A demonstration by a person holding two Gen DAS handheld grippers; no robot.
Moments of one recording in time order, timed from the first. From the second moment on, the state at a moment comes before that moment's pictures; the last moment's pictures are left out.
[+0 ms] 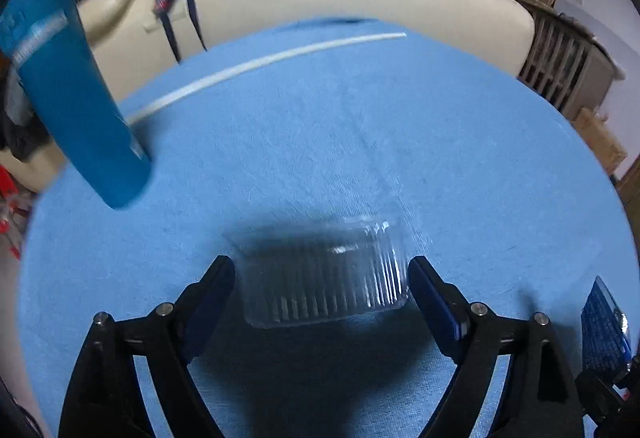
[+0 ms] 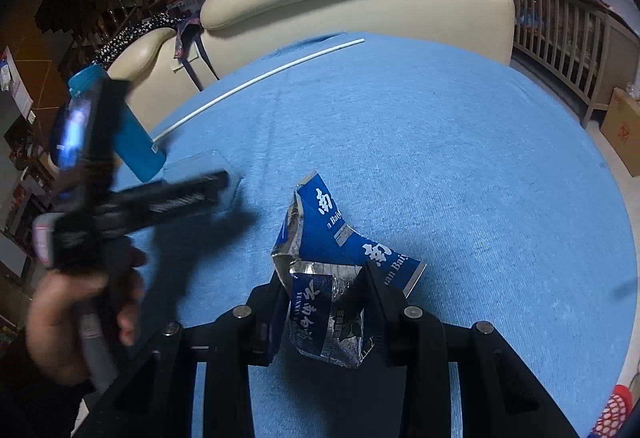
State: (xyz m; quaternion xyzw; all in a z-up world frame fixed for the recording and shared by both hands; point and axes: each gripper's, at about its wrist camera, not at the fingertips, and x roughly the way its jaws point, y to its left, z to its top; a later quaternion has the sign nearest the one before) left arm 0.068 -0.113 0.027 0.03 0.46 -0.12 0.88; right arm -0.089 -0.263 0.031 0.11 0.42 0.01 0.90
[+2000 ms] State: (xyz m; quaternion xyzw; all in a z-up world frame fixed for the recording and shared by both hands) left arm -0.200 -0.095 0.137 0.05 0.34 -0.19 0.92; right arm -0.300 -0.263 0.084 0.15 0.31 -0.04 0.94
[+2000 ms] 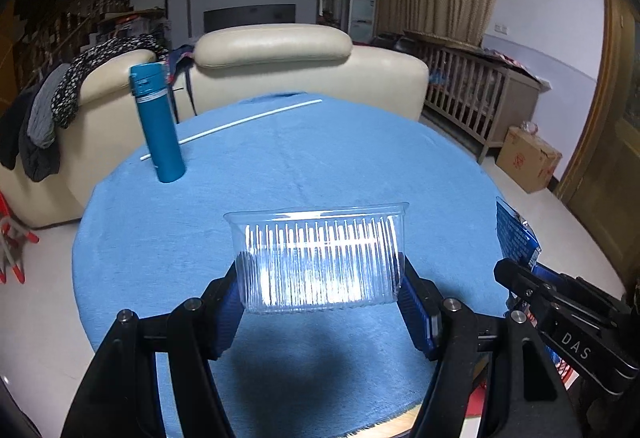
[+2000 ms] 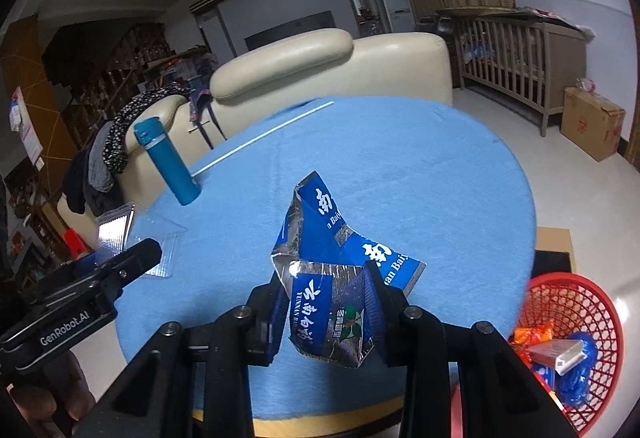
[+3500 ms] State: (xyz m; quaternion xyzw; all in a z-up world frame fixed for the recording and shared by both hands) left arm -0.292 -0.316 0.102 0.22 0.34 -0.39 0.82; right arm -0.456 -0.482 -0.016 0.29 0.33 -0.25 0.86
